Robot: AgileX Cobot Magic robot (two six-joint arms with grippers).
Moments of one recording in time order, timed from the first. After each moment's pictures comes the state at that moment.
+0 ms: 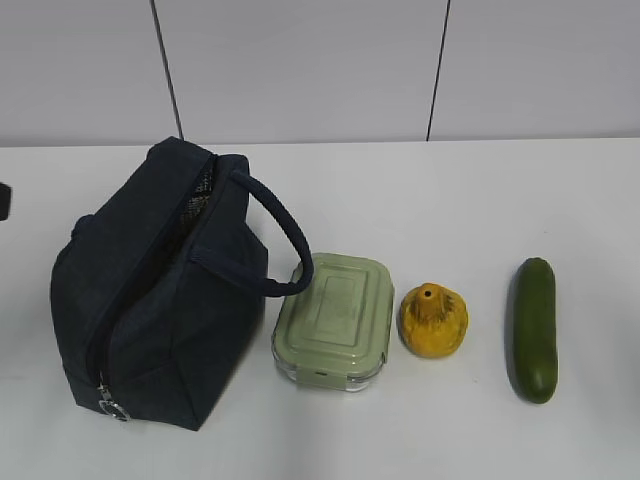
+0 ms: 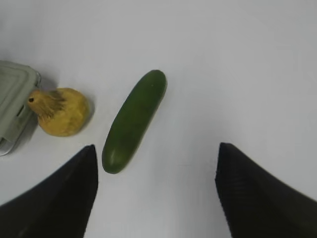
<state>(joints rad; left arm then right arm) -0.12 0.98 -0.80 -0.48 0.76 0.35 0.10 0.59 -0.58 -0.08 0.72 0.08</state>
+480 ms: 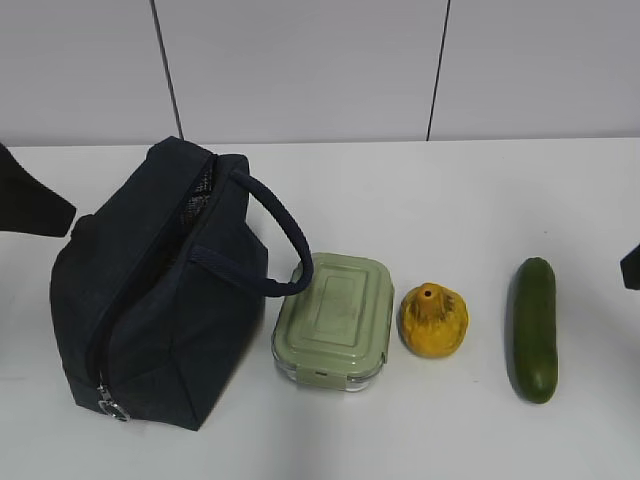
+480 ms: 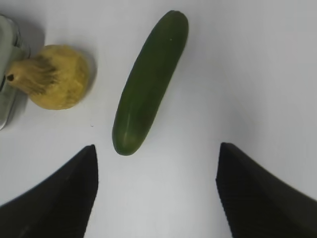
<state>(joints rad) -0.12 1.17 -0.93 -0.50 0.92 0.51 0.10 1.12 -0.82 0.03 0.81 0.05</state>
